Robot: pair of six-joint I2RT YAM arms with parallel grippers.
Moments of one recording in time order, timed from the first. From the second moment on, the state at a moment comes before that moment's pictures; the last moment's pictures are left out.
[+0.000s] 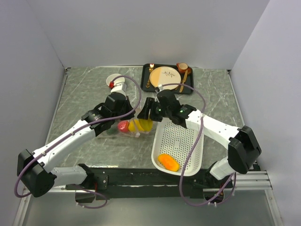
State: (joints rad) left arm -0.71 1.19 1.05 -0.43 -0.21 -0.69; right arm 0.75 1.49 1.11 -0.24 -0.17 0.81
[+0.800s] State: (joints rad) left arm -0.71 1.14 1.06 -0.44 -0.23 -0.70; right arm 0.80 1.69 1.22 -0.09 -0.18 0.82
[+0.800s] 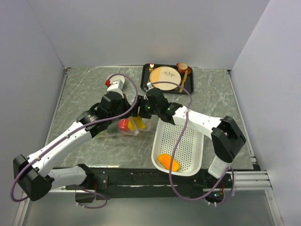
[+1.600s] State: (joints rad) left arm -0.71 1.14 1.07 -0.47 -0.23 -0.70; right arm 0.79 1.60 1.19 -0.24 -0.27 0.72
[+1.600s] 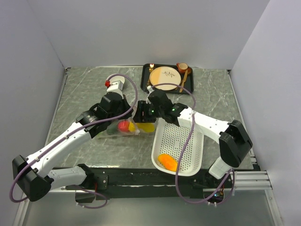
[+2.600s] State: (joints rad) left arm -0.71 1.14 1.08 -0.47 -0.24 -0.69; right arm 0.79 1.40 1.06 -0.54 -0.04 0.74
